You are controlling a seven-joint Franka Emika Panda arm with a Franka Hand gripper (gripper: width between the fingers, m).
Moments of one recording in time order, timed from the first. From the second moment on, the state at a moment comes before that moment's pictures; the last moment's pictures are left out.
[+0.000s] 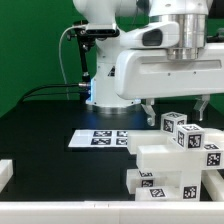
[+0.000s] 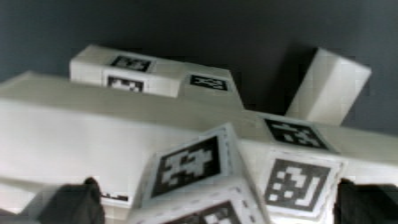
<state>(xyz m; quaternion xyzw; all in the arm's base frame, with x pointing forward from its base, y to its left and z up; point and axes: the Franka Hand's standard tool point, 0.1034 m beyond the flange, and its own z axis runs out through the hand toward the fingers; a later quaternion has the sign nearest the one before) 0.565 0.078 0.115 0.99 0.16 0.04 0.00</state>
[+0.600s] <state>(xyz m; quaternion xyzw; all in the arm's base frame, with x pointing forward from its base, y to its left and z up) 0.566 0.077 0.114 1.00 0.00 0.04 0.00</state>
